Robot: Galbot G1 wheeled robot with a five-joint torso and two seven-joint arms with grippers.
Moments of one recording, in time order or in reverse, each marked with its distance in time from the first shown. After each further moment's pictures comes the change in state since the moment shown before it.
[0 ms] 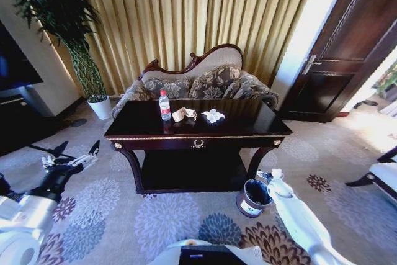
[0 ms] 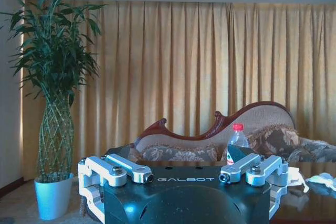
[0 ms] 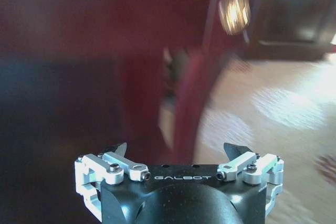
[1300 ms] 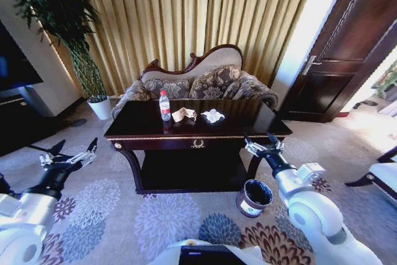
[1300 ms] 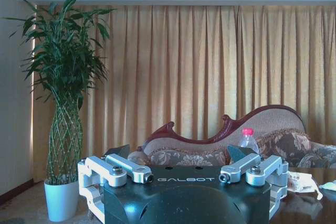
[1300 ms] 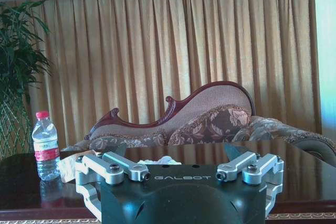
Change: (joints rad) left arm -0.011 0.015 -0.004 0.003 -0.006 -0.001 -0.041; right arm -0.416 0.006 0.194 1.020 0.066 0.010 0.050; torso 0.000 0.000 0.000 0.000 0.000
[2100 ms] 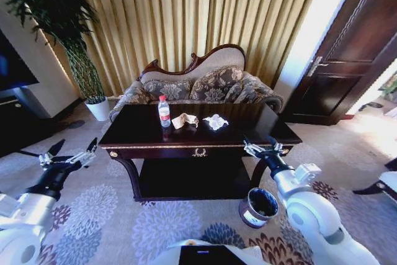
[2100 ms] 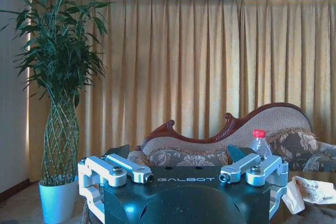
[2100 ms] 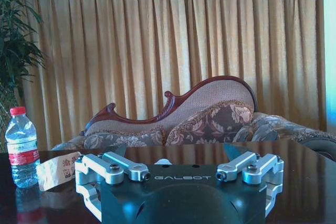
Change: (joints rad) left arm 0.001 -0.005 -0.002 -0.005 0.001 0.009 0.001; right arm -0.001 0.005 -0.009 -0.007 -0.015 -0.012 -0.001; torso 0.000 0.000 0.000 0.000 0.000
